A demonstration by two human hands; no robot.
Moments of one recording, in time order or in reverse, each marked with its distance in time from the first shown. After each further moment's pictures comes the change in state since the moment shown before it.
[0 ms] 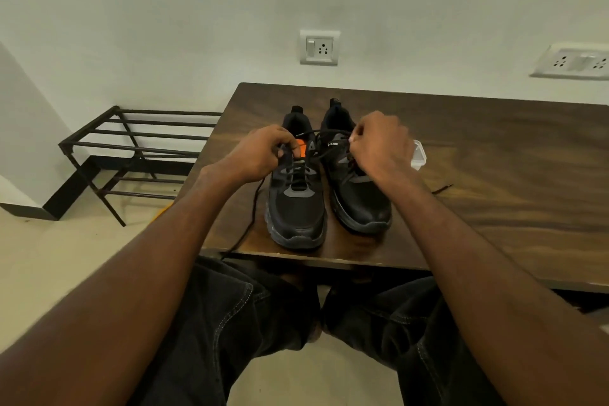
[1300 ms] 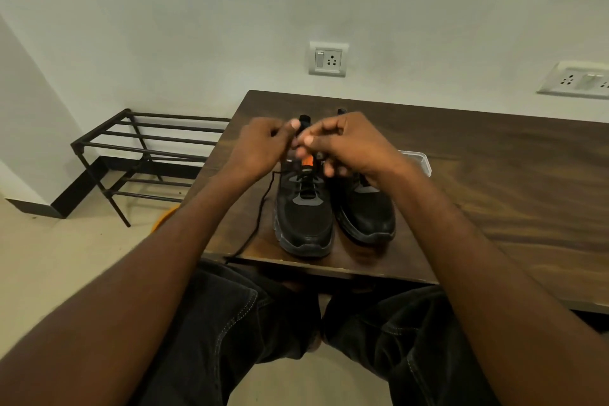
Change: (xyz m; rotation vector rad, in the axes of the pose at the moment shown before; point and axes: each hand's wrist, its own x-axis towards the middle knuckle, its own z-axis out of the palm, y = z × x) left_hand -0.019 0.031 -0.017 -0.258 0.343 -0.125; right_hand -0.018 -0.041 -0.041 0.886 -0.610 -0.147
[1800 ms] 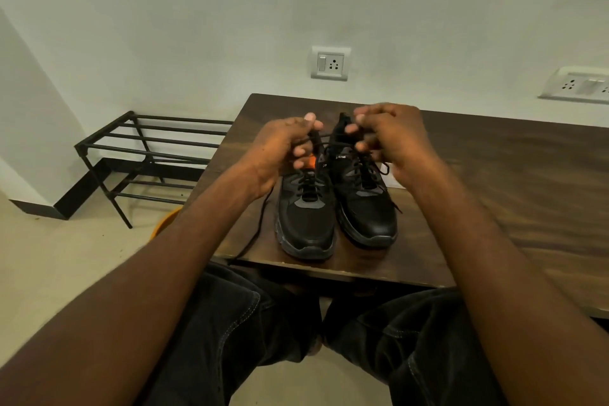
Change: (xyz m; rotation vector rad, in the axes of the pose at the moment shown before) left_hand -0.009 0.030 0.006 -0.793 -0.244 -0.264; right_hand 0.001 0.008 -0.031 0.203 0.491 0.137
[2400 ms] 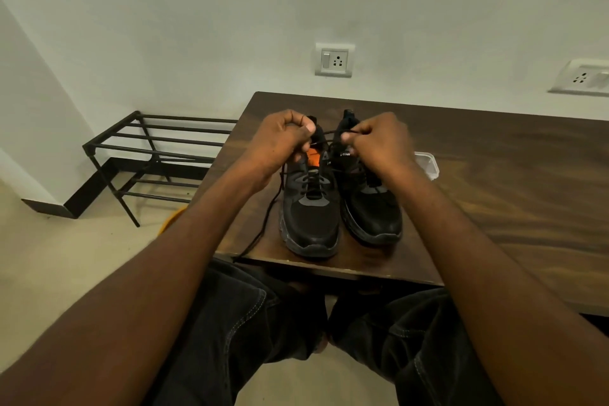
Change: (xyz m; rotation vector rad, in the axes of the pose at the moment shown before) left_hand 0.009 -0.005 -0.008 0.308 0.125 0.143; right_hand 0.007 0.020 0.021 -0.584 0.026 -0.177
